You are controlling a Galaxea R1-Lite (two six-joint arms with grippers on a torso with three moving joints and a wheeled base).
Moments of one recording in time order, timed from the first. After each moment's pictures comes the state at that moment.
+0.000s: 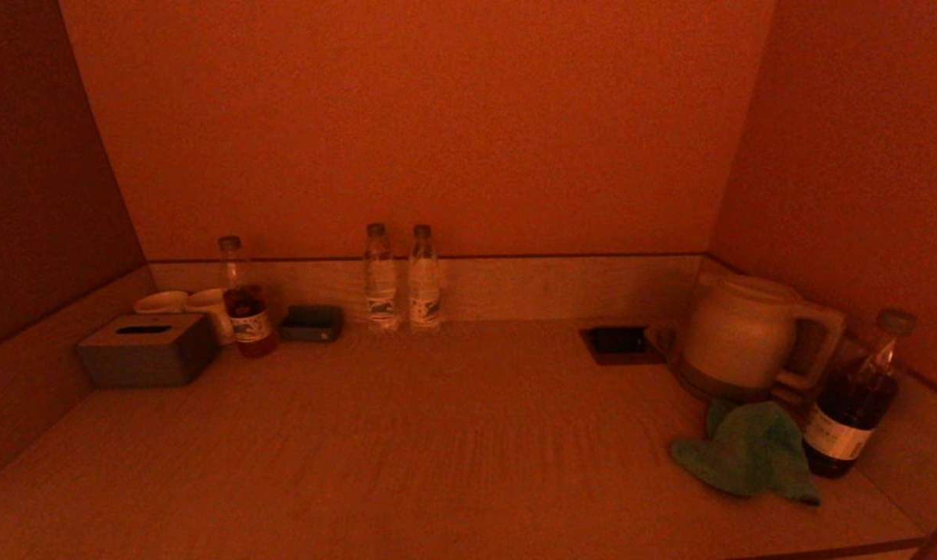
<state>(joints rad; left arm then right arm) -0.01 0.00 0.00 0.01 -0.06 0.10 -0.01 0.00 -0.01 0.01 -0.01 -0.03</state>
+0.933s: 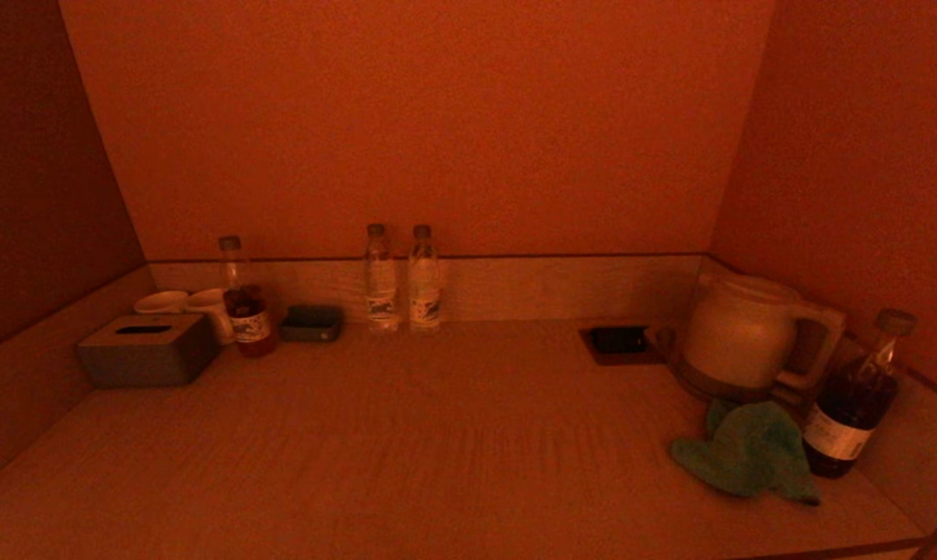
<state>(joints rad) -0.01 0.00 0.00 0.01 -0.06 0.10 -0.01 0.00 -0.01 0.01 -0.01 -0.03</state>
